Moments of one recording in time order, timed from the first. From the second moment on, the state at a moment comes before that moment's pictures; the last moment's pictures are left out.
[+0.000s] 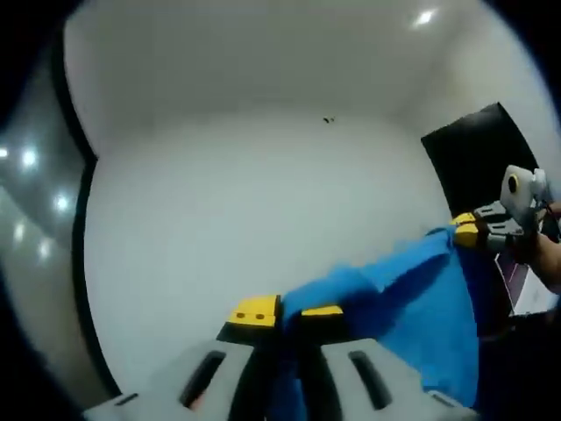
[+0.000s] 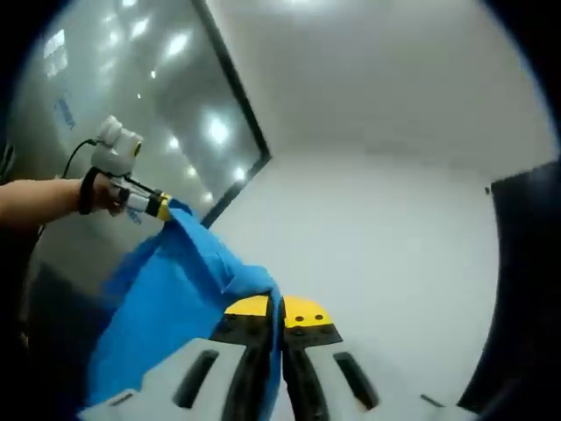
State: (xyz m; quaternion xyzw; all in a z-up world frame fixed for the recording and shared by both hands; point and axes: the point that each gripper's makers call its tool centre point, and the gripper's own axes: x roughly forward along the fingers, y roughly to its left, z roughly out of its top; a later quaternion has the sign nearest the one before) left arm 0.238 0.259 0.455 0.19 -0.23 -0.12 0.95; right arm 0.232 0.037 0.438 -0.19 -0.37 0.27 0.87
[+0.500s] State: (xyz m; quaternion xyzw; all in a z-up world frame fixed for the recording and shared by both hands) left arm 0.422 0.280 0.366 0.19 -0.09 -0.10 0.97; right arm 0.443 0.040 0.383 -0.24 -0.23 0.19 0.92
